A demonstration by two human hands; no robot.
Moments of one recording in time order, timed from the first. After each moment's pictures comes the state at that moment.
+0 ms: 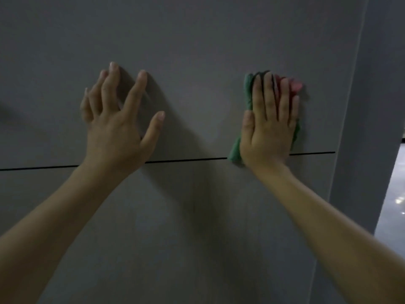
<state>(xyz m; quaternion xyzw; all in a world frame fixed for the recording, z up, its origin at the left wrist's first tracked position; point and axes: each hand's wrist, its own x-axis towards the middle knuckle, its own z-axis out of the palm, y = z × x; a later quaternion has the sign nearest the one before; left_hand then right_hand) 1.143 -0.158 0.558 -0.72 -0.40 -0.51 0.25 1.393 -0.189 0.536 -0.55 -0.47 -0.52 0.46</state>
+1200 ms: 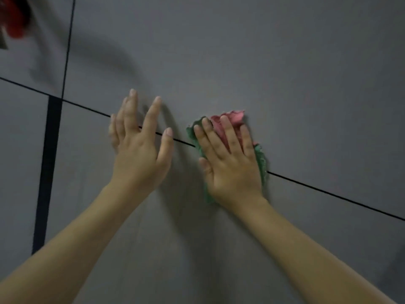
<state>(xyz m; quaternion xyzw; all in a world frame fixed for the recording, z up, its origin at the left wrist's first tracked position) 1.070 -0.159 0.477 -0.60 -0.50 -0.62 0.09 1.248 -0.153 0.496 -0.37 -0.71 -0.55 0.24</state>
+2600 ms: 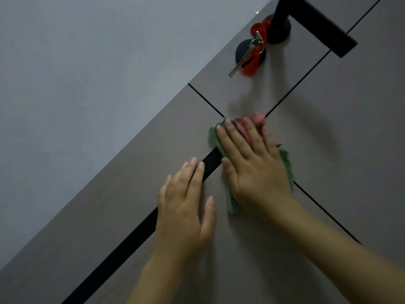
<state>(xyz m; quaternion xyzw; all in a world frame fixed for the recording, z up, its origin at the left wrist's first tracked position) 0.935 -0.097 0.345 -0.46 -0.41 -0.79 0.00 1.001 -0.077 0.499 -0.27 -0.73 -0.63 0.05</state>
